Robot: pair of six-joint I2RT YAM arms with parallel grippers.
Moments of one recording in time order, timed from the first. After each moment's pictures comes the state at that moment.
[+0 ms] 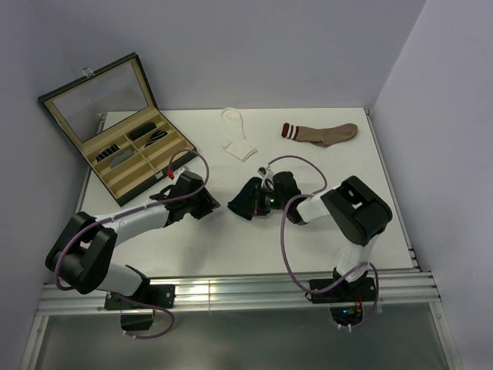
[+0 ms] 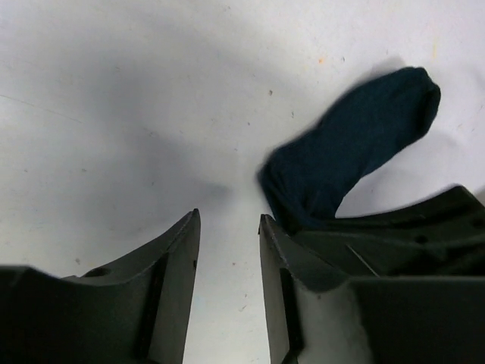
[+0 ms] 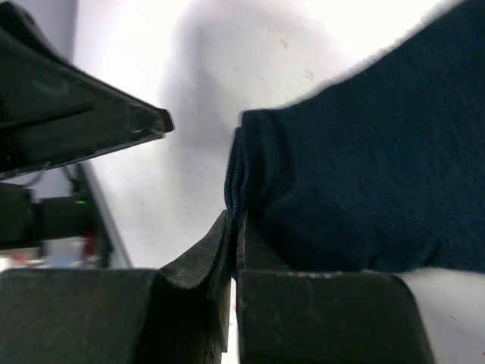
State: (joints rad) left arm -0.58 1.42 0.69 -0.11 -0.05 -1.12; right arm 0.58 1.77 0.63 0.60 -0.54 0.68
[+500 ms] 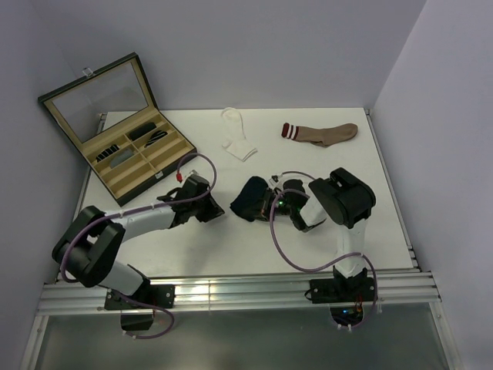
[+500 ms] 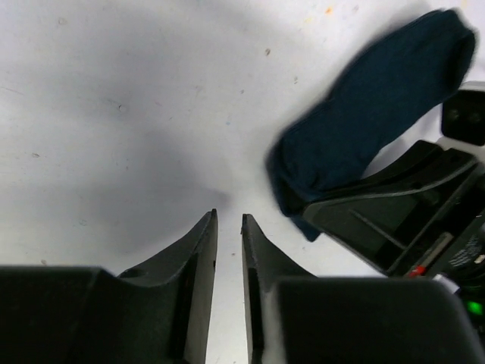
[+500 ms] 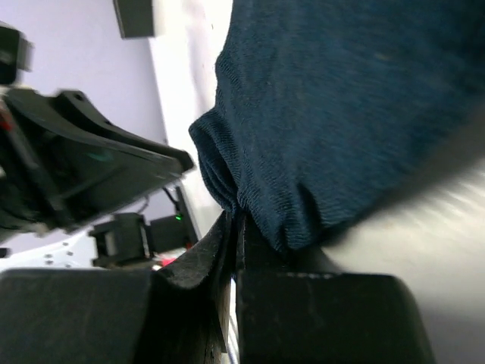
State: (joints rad) left arm -0.63 1.47 0.68 -0.06 -0.01 -1.12; right arm 0.47 1.99 0.53 0.99 -0.70 1.12
